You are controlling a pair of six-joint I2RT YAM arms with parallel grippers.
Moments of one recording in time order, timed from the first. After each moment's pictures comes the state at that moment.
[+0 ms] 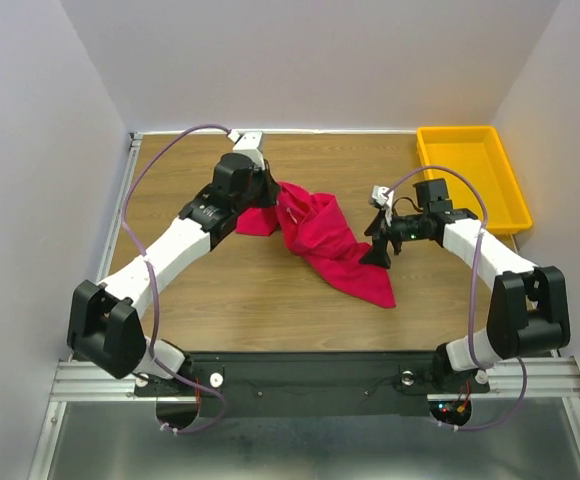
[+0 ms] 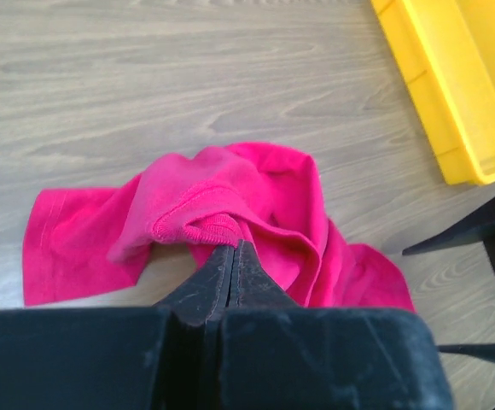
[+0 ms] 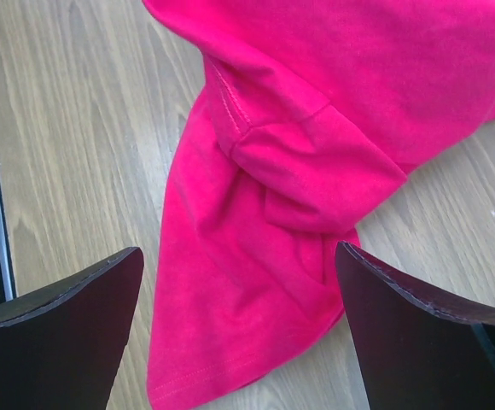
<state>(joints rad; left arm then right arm) -0.55 1.42 1.17 -0.14 -0.02 -0.41 0.14 1.44 0.94 -0.47 -0.98 -0.71</state>
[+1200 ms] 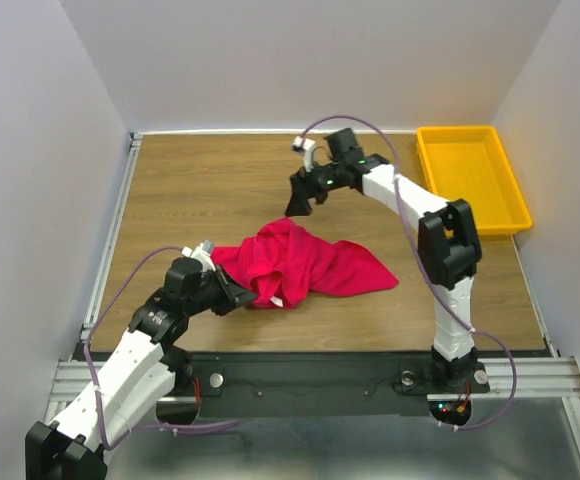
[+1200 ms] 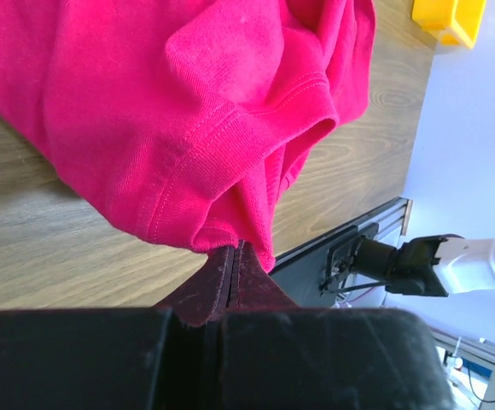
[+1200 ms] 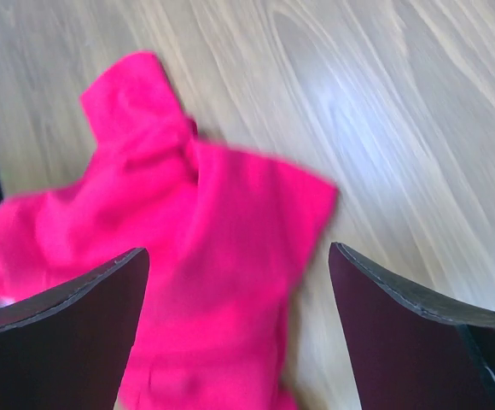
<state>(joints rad) -0.43 0.59 0.35 -0.39 0.35 -0.96 0.44 2.04 1.71 -0.47 -0.79 -0.16</state>
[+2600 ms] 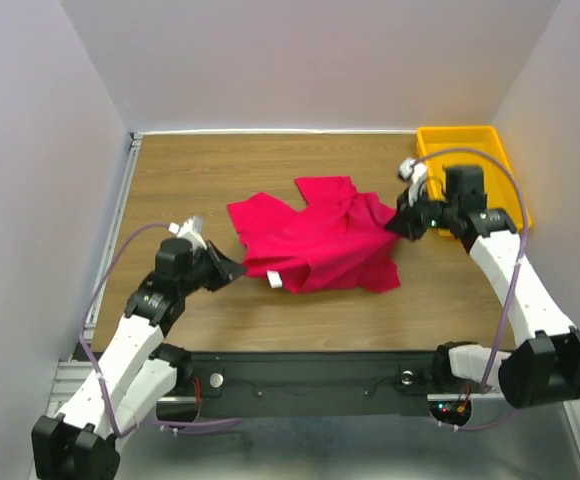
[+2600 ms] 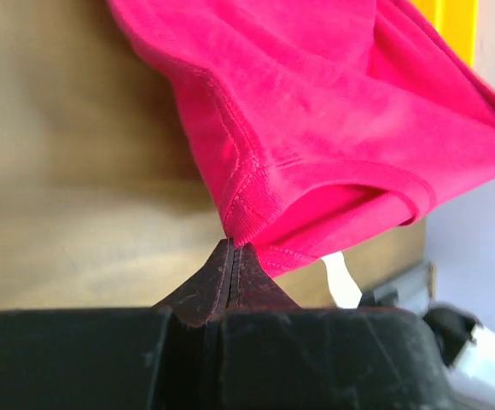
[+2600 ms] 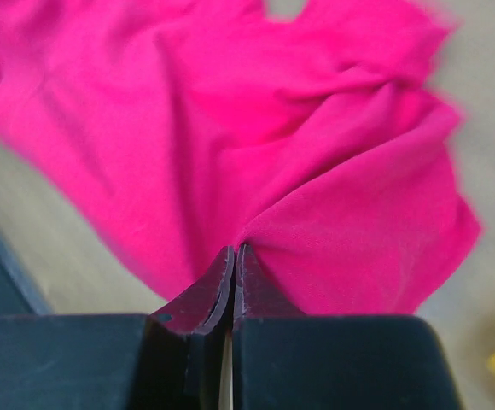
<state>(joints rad) -0.31 0.74 0.56 -0.34 0.27 -0.79 0.11 1.26 1.17 -0.59 -0.67 -0.32</state>
